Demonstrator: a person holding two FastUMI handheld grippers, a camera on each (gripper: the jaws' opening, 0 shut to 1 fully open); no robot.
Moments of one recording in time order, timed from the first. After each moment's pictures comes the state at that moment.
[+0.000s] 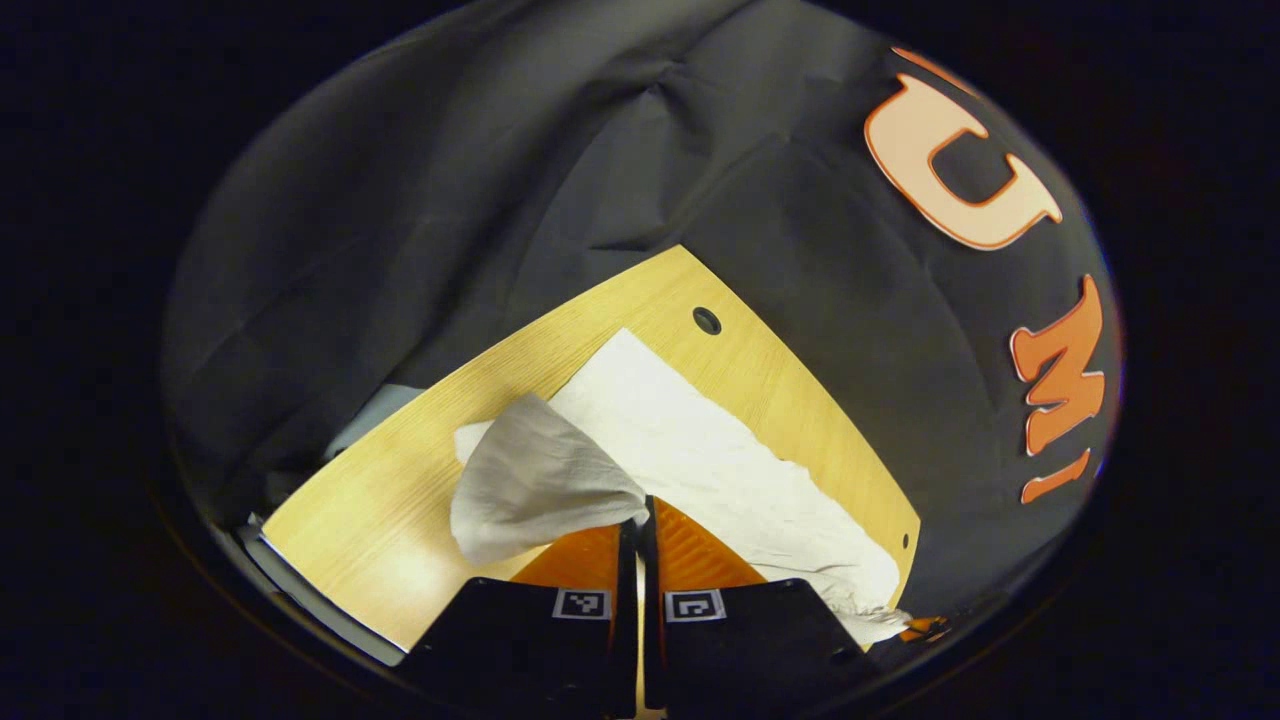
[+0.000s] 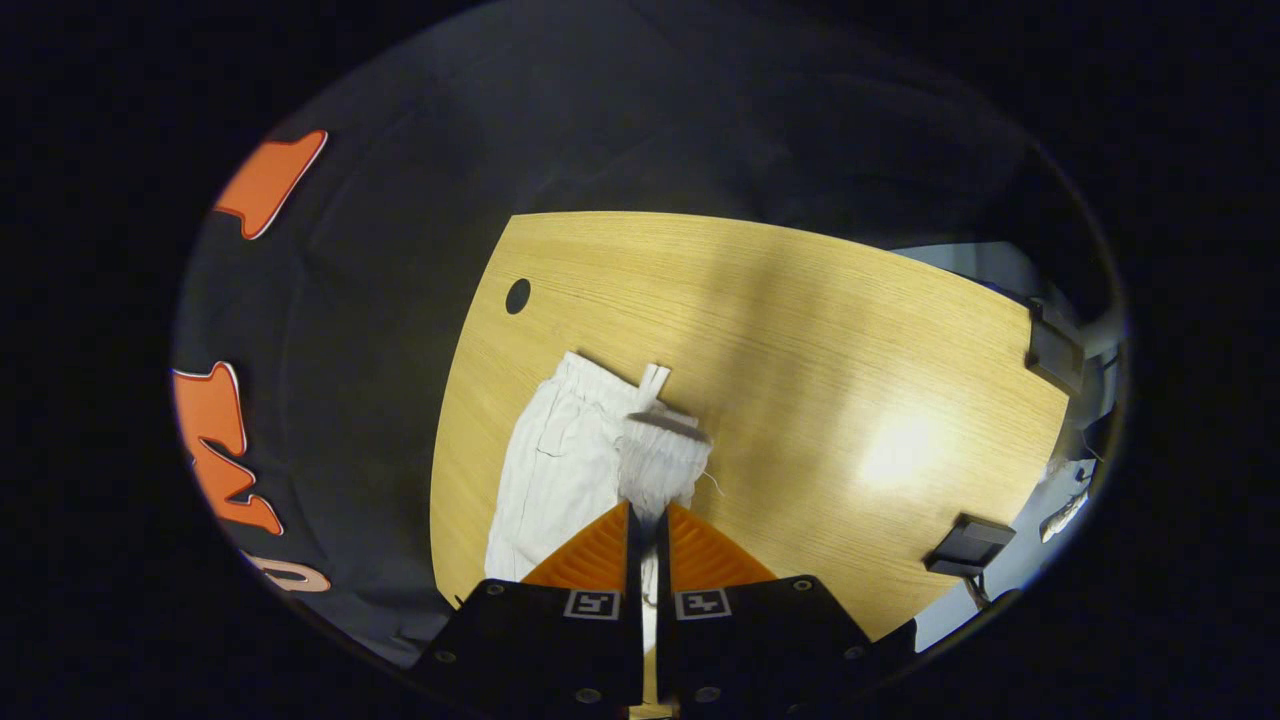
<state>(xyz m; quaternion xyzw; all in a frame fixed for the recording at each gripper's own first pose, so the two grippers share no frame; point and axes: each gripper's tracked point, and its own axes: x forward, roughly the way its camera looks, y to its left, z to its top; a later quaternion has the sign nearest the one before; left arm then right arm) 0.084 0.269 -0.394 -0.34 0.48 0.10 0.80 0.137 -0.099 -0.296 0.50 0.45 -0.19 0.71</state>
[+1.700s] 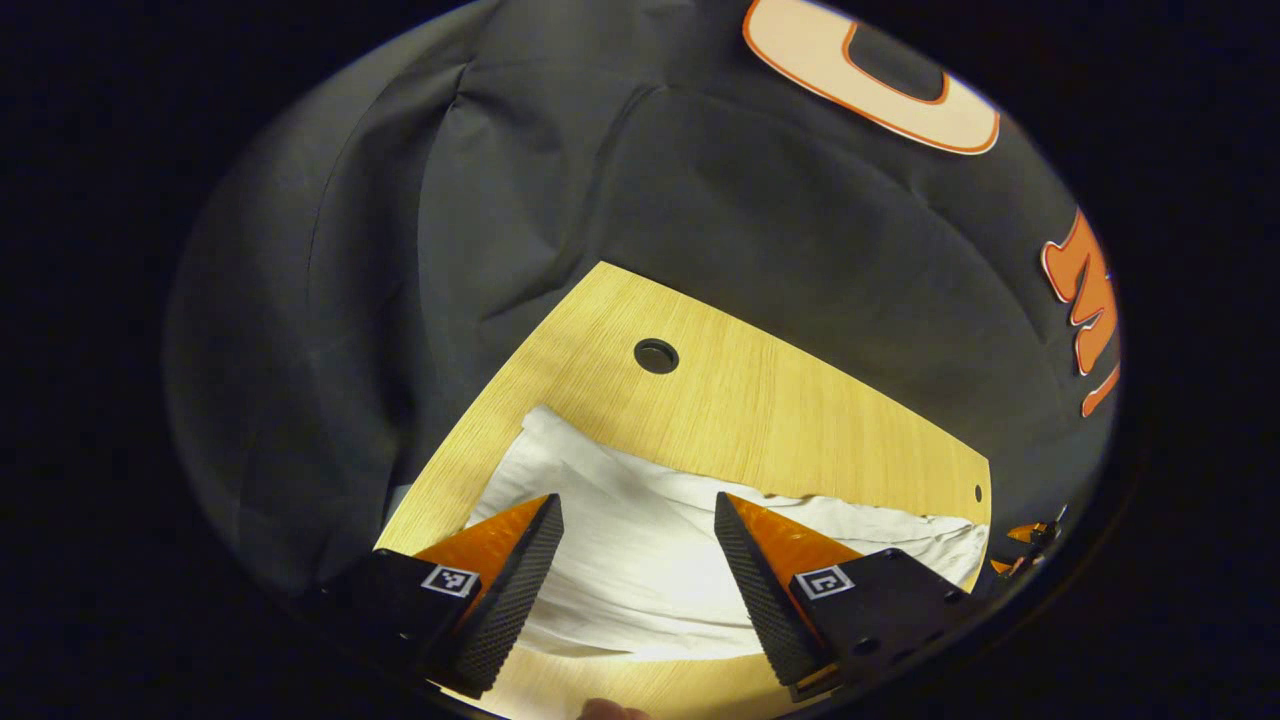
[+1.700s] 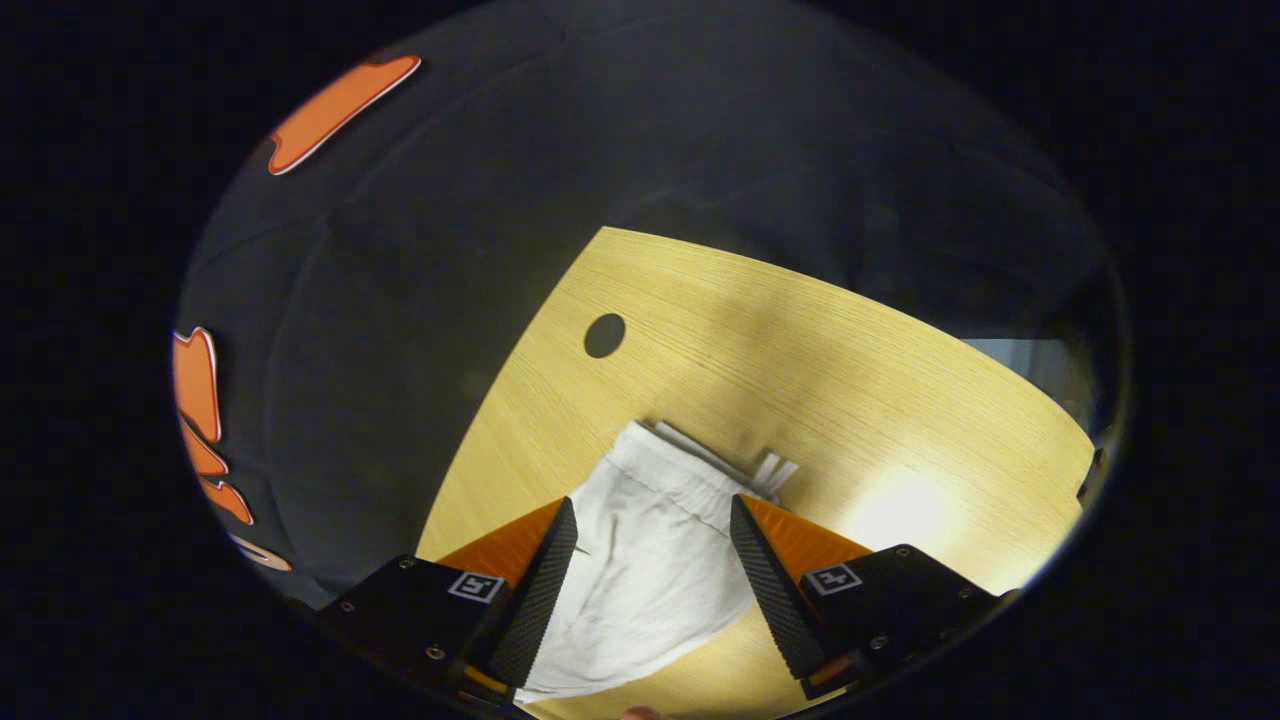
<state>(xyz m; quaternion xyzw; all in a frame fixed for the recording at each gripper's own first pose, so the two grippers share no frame) 0.231 0.247 -0.413 -0.20 0.50 0.04 0.84 0.259 -0.104 -0.308 0.42 0.43 -0.17 0.78</state>
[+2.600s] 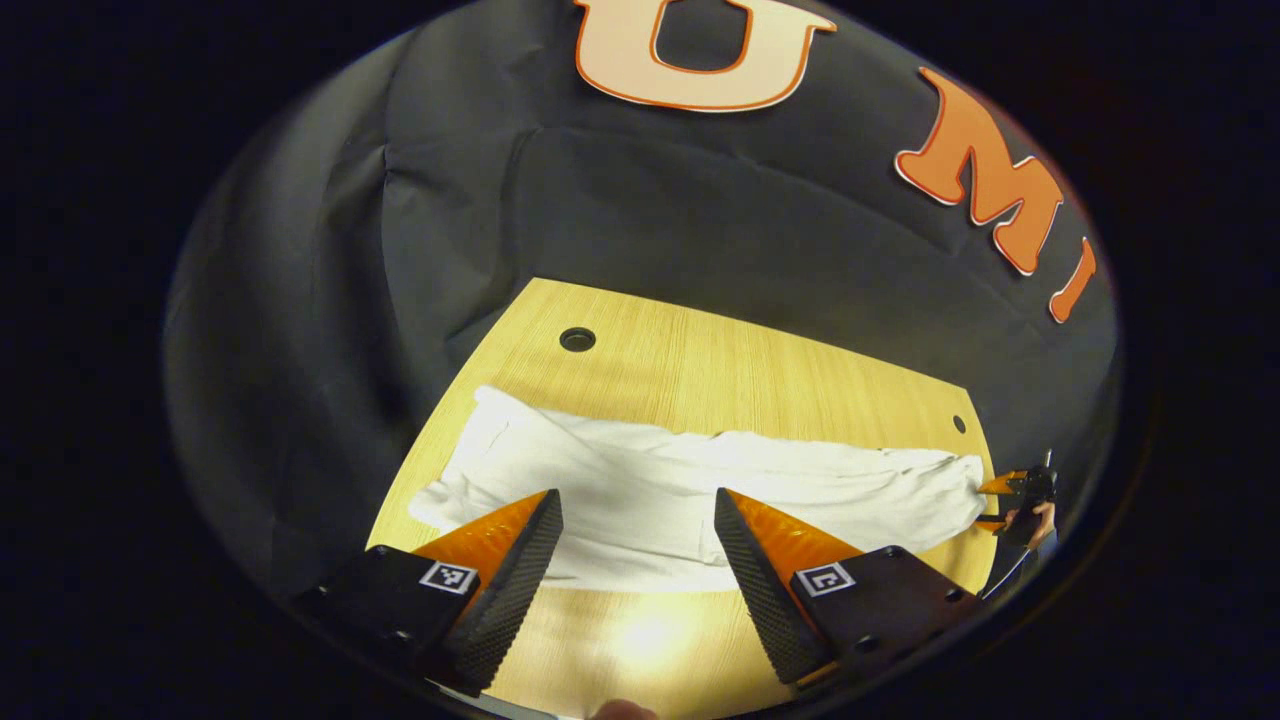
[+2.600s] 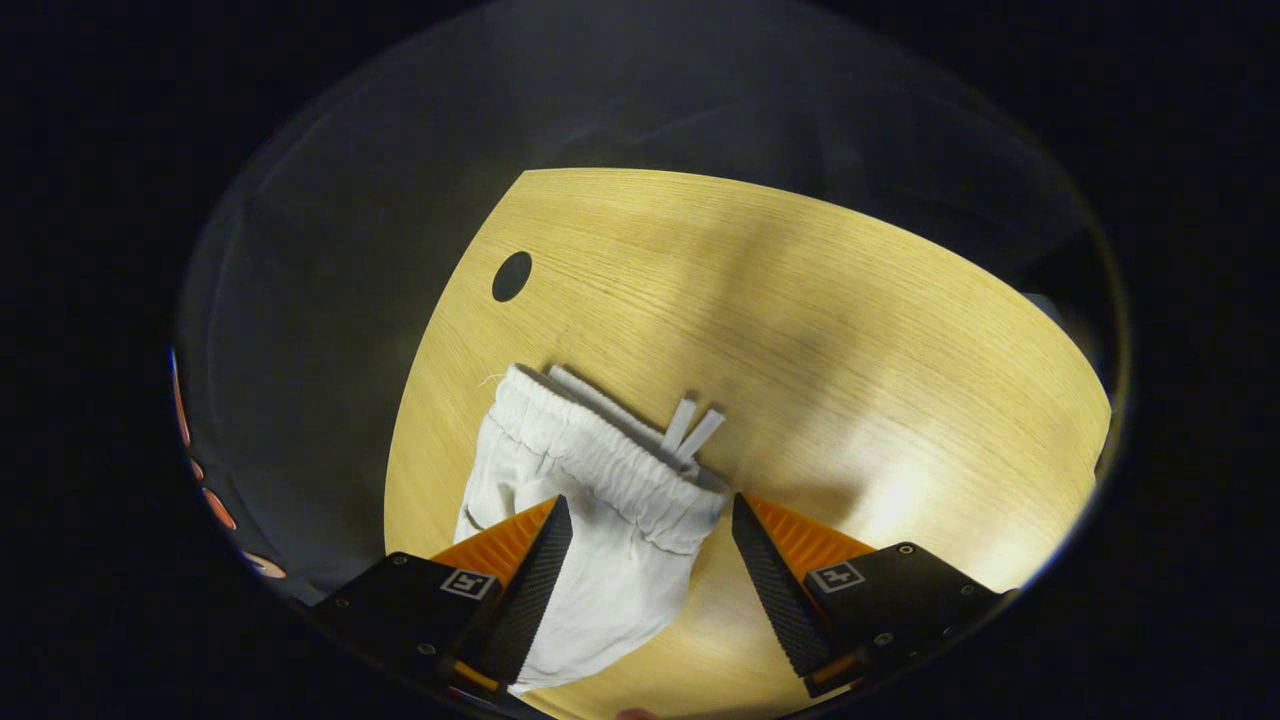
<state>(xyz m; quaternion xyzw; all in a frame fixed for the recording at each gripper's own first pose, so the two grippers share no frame) 0.161 0.153 -0.322 -0.11 0.49 0.00 0.86 0.236 -0.094 -0.383 0.45 0.49 -0.17 0.73</state>
